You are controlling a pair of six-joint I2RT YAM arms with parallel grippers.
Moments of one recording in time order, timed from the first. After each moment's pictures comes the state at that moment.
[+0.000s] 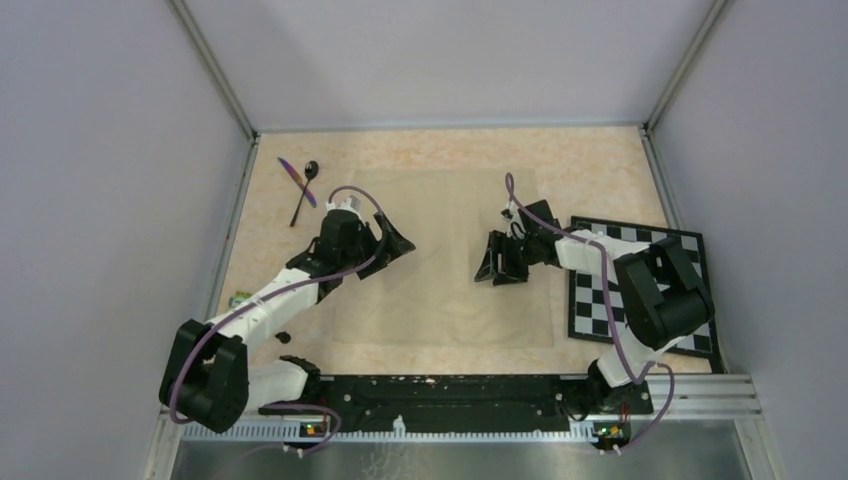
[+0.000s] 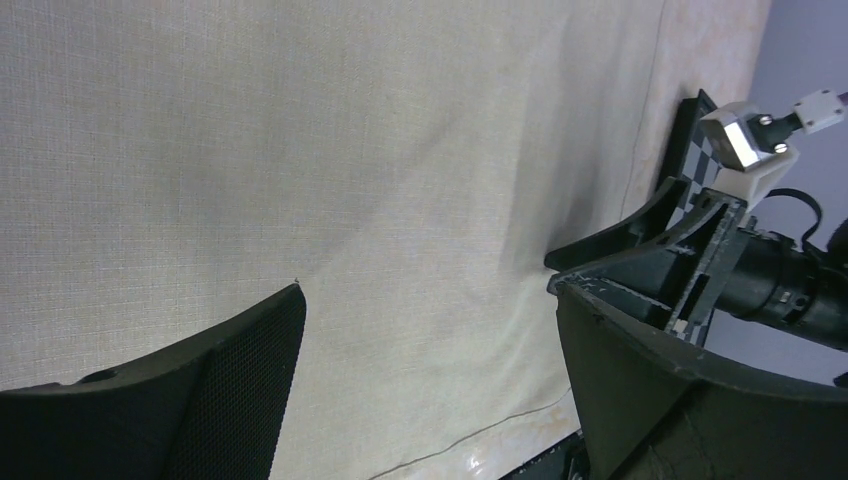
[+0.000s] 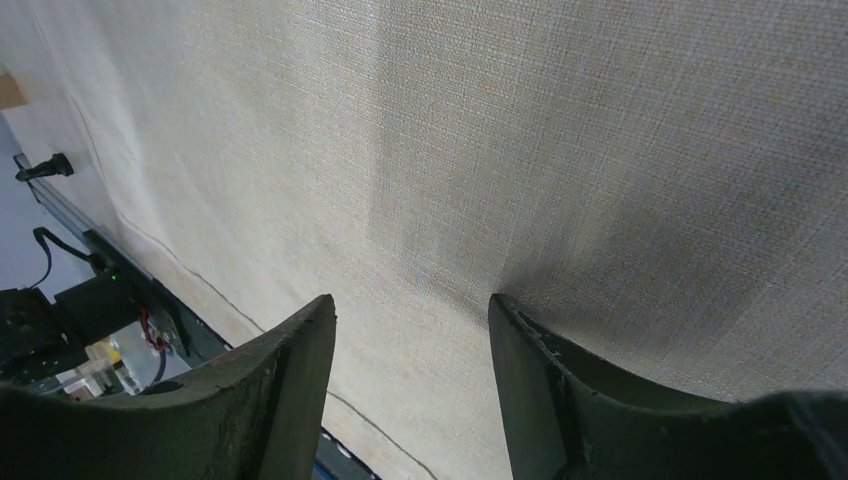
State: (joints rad) left arm -0.41 1.24 0.66 -0.09 0.18 -0.88; right arm 0.41 1.65 0.84 -0.25 -0.49 0.51
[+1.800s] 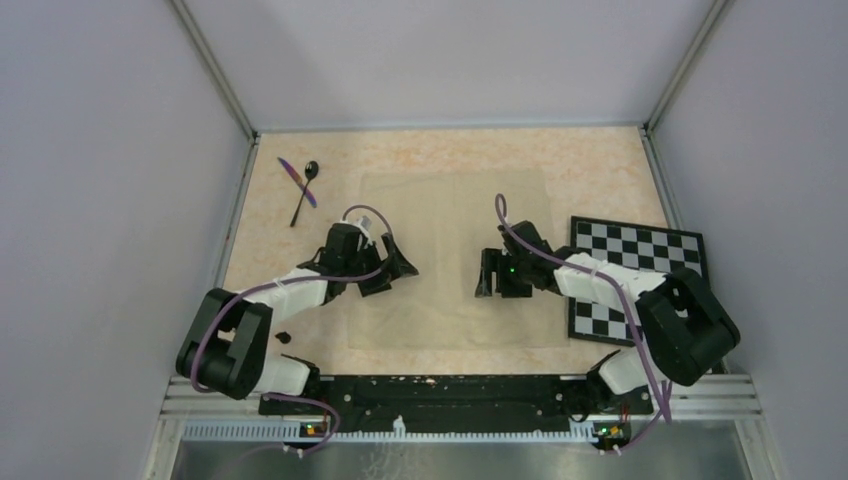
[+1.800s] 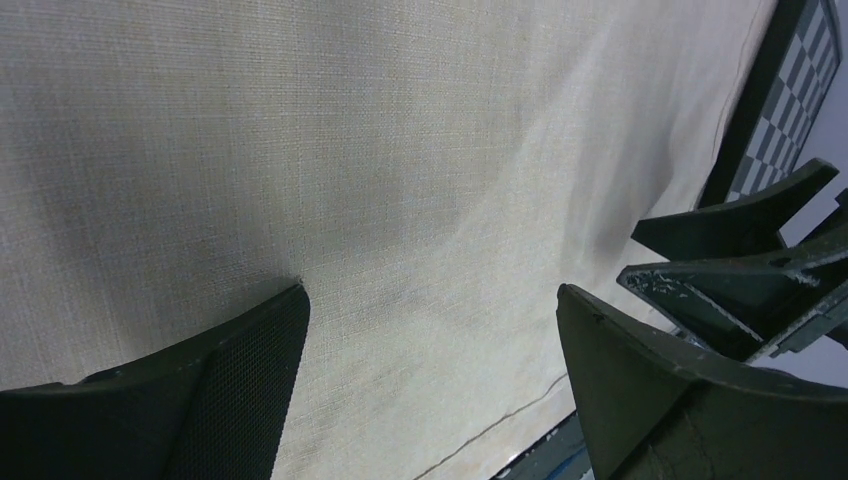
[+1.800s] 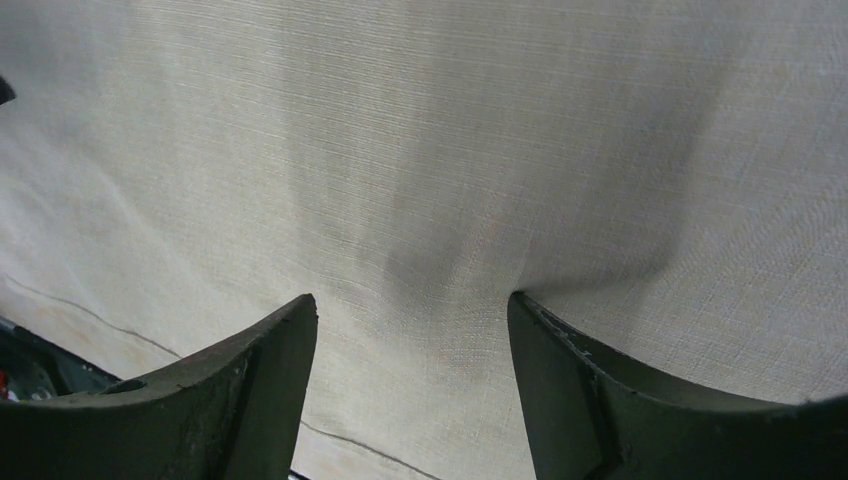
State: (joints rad) left arm -0.37 1.39 0.55 0.04 0.39 -0.79; right arm 0.61 1.44 0.70 -0.28 -0.13 0.59
